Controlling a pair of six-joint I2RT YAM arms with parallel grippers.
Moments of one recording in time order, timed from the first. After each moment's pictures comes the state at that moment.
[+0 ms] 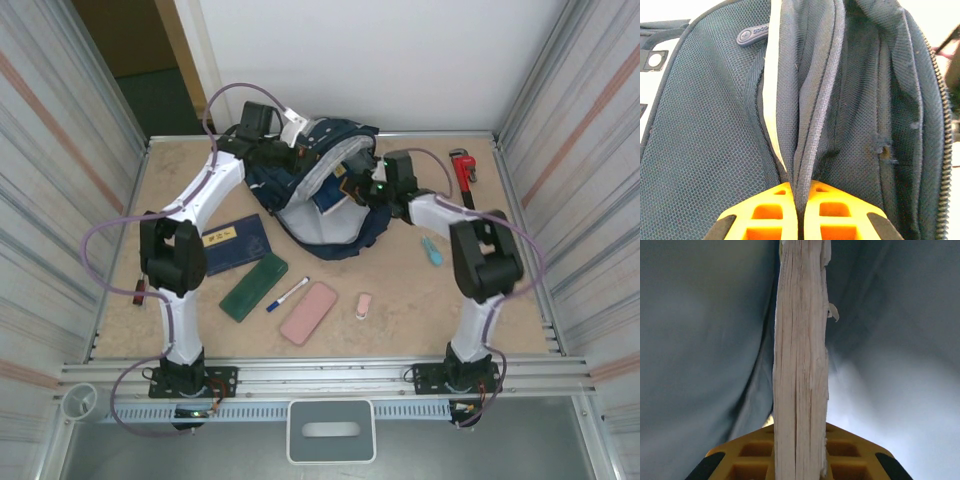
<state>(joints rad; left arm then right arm) -0.36 2.02 1.89 -0.56 0.68 0.10 0.34 1.97 1.29 0.14 -0.54 1.01</state>
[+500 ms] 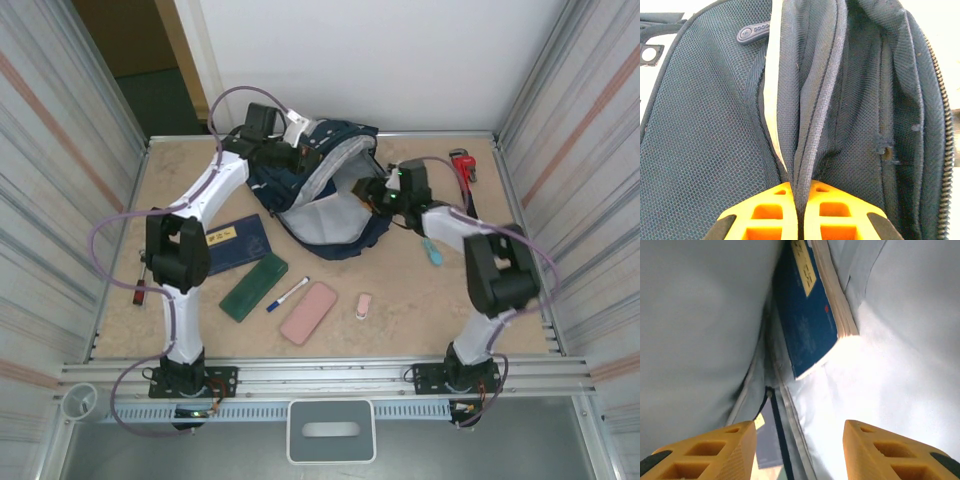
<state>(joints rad) -0.37 2.07 1.91 -0.53 0.69 0.03 0.28 1.66 0.99 0.15 -0.50 0.94</state>
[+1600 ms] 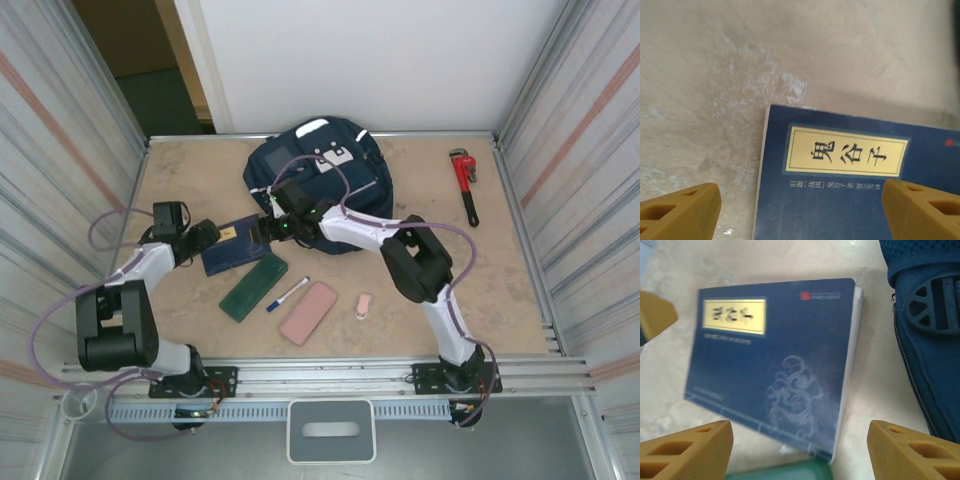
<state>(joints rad) 0.10 1.43 0.74 -0.26 0.08 -0.46 0.84 2.23 1.72 -0.32 -0.20 0.50</state>
